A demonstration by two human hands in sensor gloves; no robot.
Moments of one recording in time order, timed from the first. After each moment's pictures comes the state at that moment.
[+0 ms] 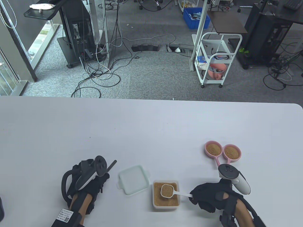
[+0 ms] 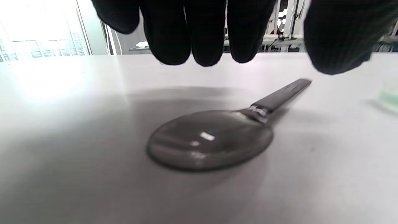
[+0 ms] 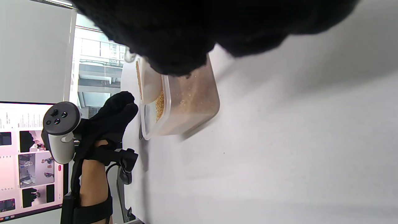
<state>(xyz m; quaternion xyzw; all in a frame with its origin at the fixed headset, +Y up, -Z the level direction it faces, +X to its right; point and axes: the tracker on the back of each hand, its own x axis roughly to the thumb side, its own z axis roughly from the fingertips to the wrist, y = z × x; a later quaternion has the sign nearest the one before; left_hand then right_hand) -0.223 -0.711 -0.310 -0.09 0.08 0.01 0.99 0.251 -0.750 -0.304 0.14 0.42 0.74 0.51</state>
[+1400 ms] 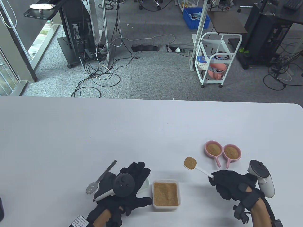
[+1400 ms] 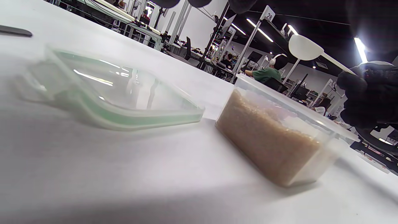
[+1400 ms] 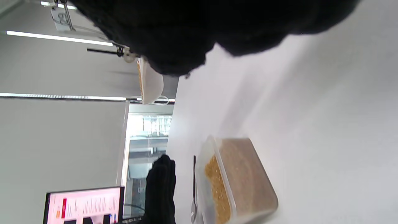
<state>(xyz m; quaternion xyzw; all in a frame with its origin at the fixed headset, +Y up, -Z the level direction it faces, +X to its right) -0.117 -0.708 -0.269 -0.12 -0.25 0.20 0.94 0.333 -0.716 -0.312 0.05 0.25 0.72 0.64</state>
